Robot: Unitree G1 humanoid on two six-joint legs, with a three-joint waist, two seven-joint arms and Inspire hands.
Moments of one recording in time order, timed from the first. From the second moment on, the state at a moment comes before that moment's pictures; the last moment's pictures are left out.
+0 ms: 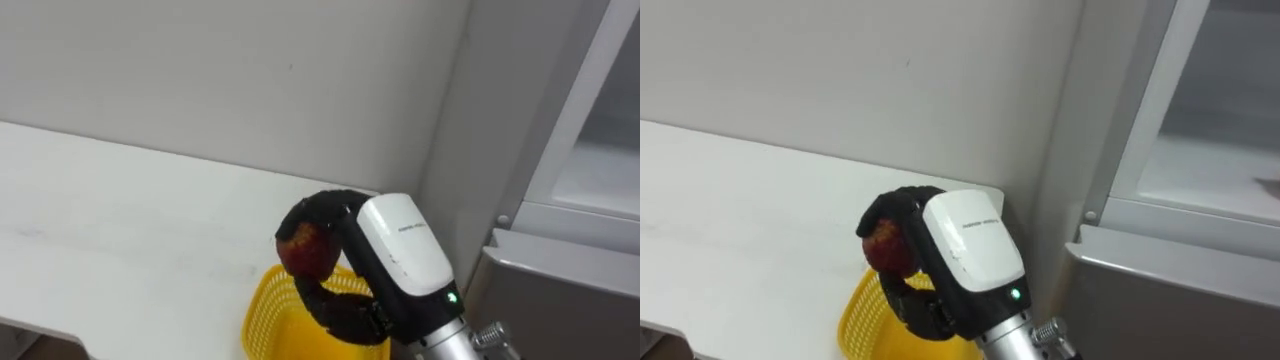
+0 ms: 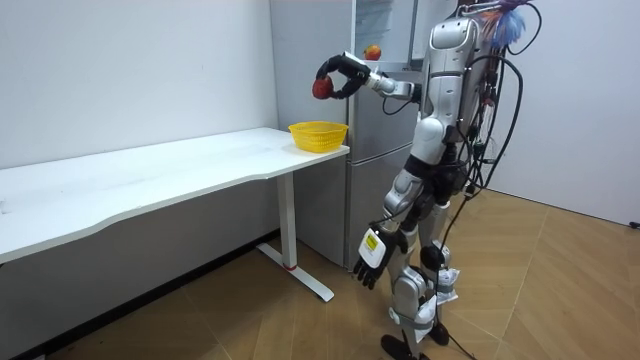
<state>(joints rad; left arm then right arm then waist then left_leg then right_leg) 0.08 0.29 -0.14 1.15 0.37 0.05 -0.05 -0.27 -0.37 0.45 -0.09 -0.72 -0.13 -0.31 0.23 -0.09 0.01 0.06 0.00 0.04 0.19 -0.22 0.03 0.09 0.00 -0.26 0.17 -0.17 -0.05</state>
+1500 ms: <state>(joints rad) 0.08 0.26 -0.12 1.10 0.47 0.07 -0.07 -0.27 -0.31 0.48 0.11 -0.71 -0.09 -0.25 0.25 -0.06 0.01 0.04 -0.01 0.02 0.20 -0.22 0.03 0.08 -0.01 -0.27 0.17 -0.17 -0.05</state>
